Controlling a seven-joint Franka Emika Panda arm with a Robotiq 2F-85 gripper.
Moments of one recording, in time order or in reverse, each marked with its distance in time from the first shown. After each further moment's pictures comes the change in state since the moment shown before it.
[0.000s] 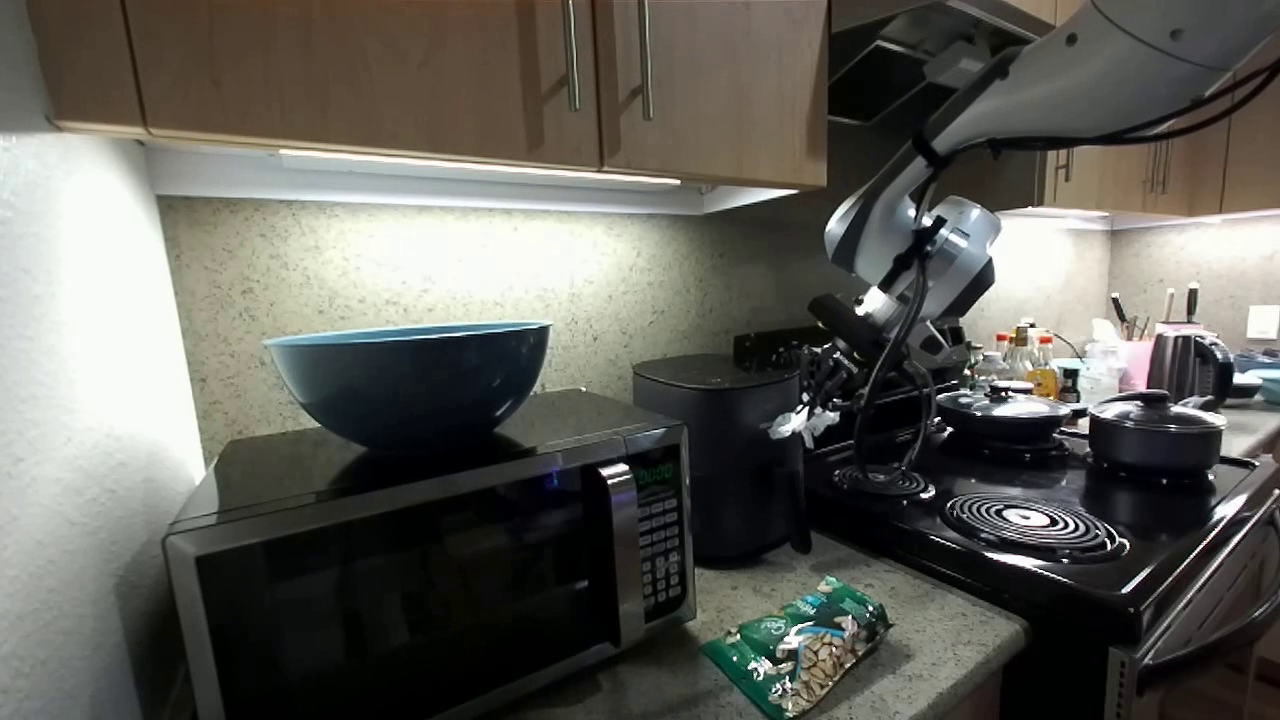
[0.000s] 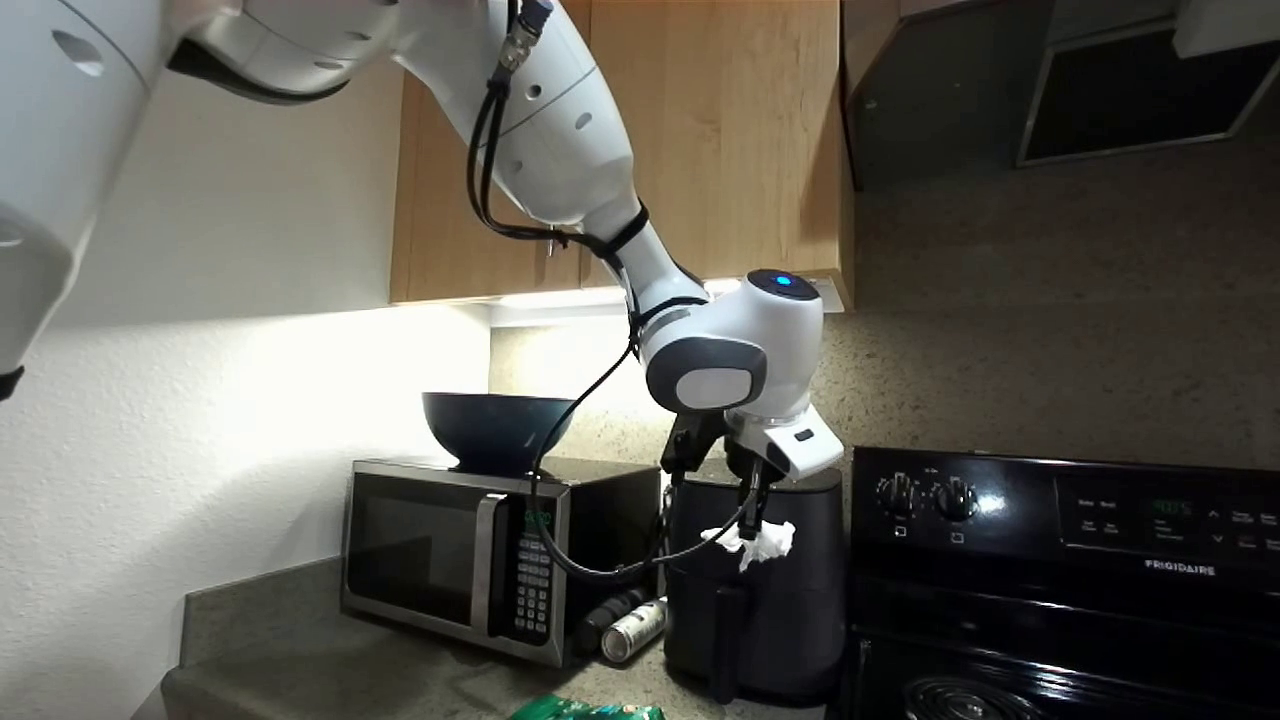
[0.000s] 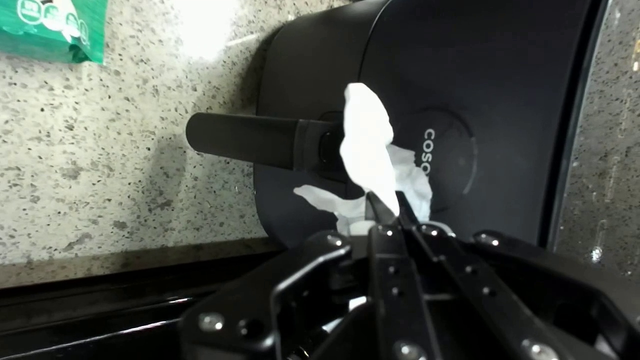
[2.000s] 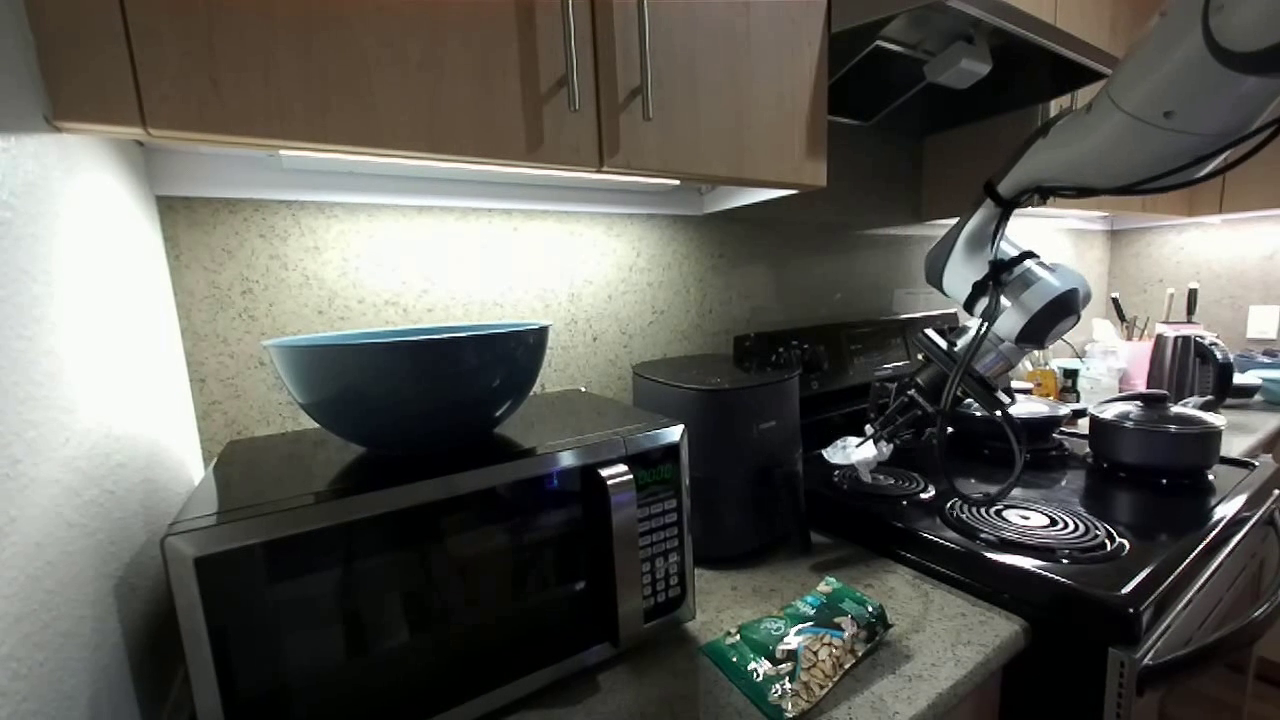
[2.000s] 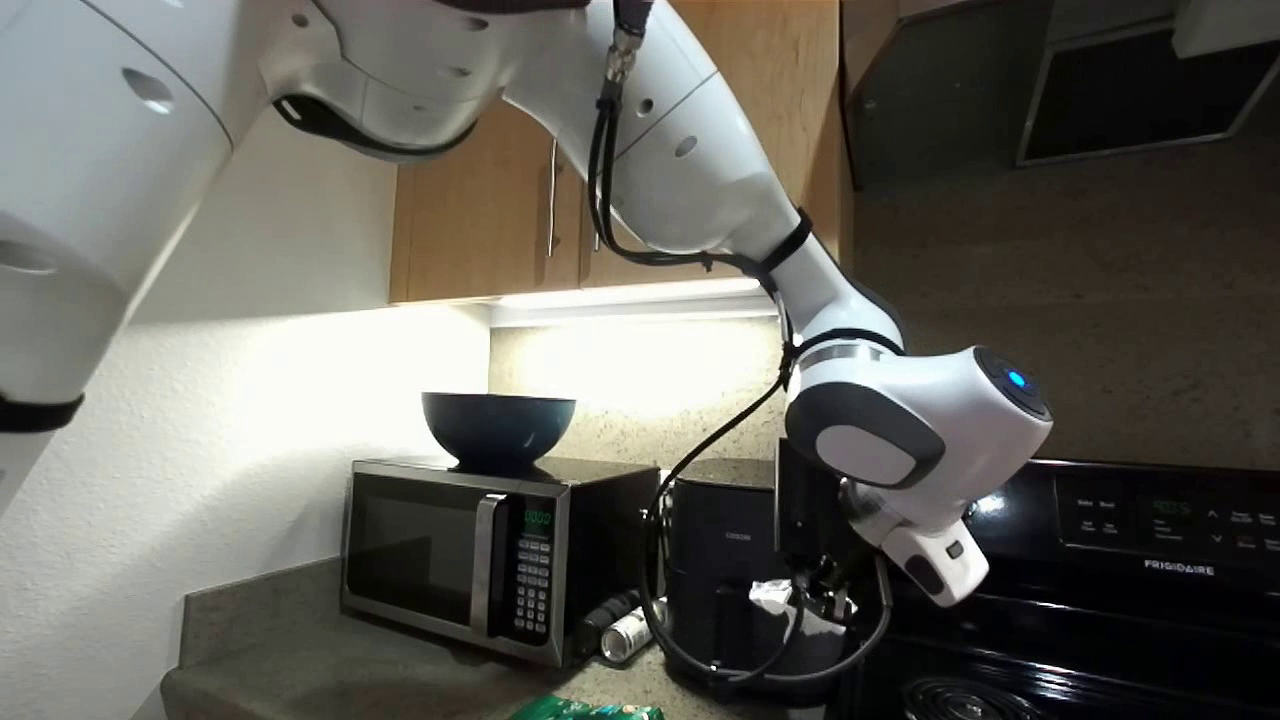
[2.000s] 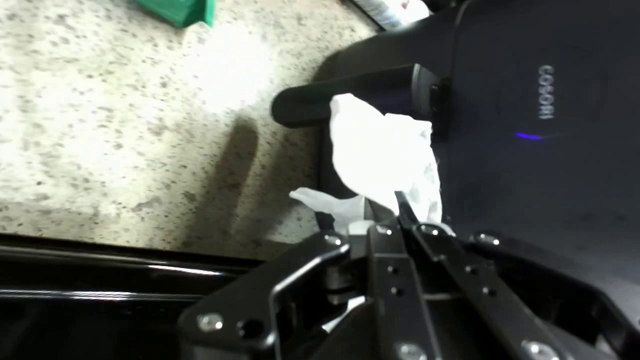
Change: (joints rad) arm -0.222 0.155 -0.089 0.093 0.227 -0.494 -0.499
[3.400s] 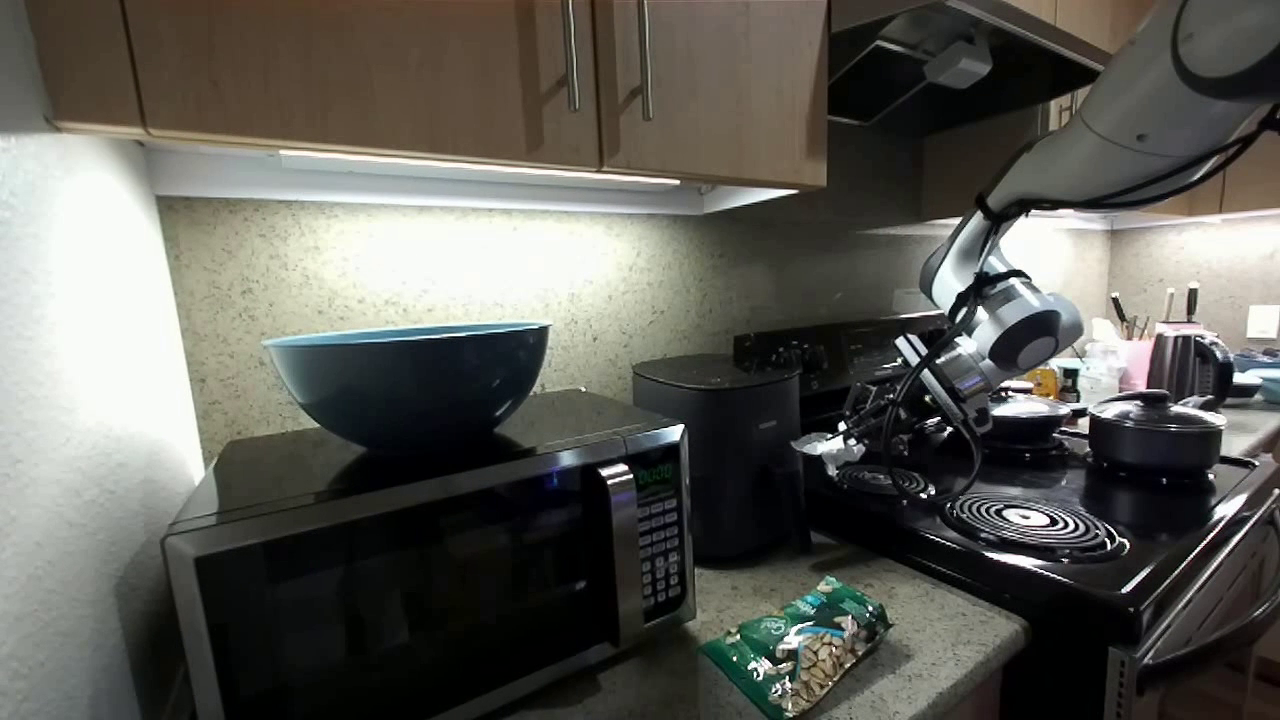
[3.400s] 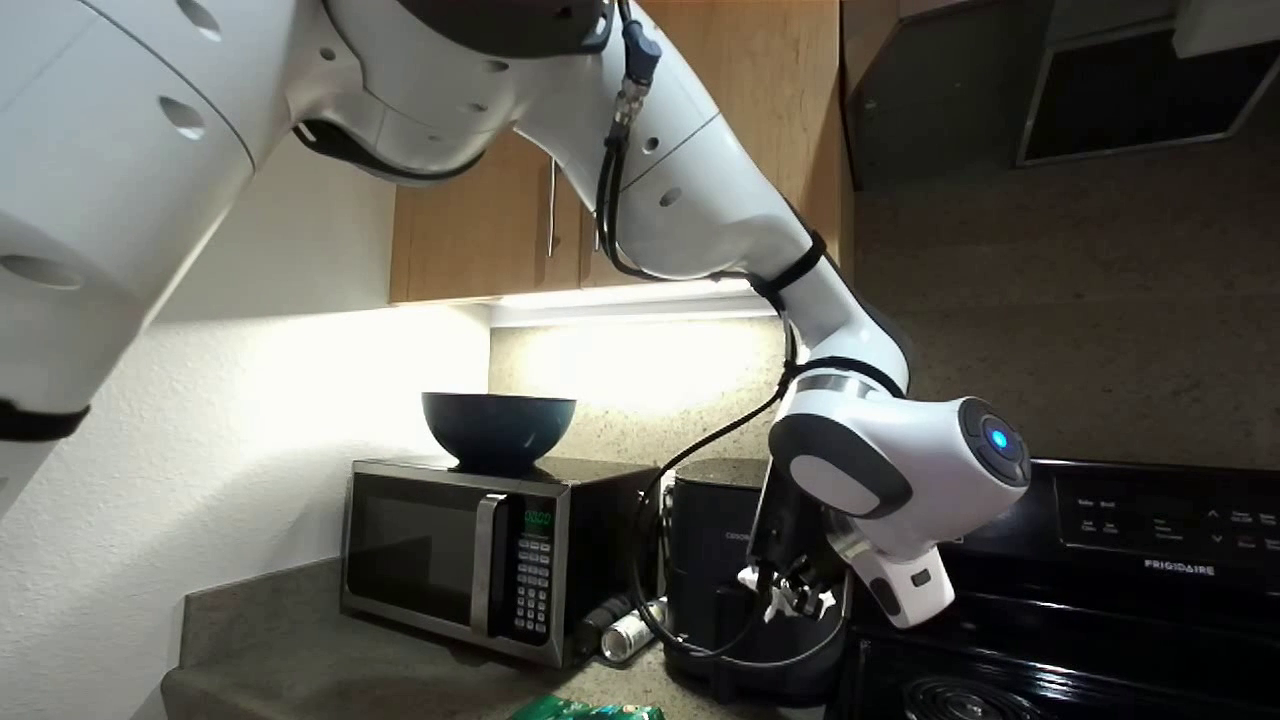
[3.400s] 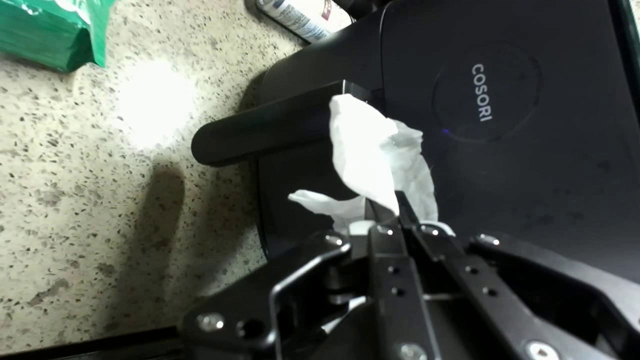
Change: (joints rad) arm 0.022 0.047 0.008 0.011 0.257 -0.019 -0.027
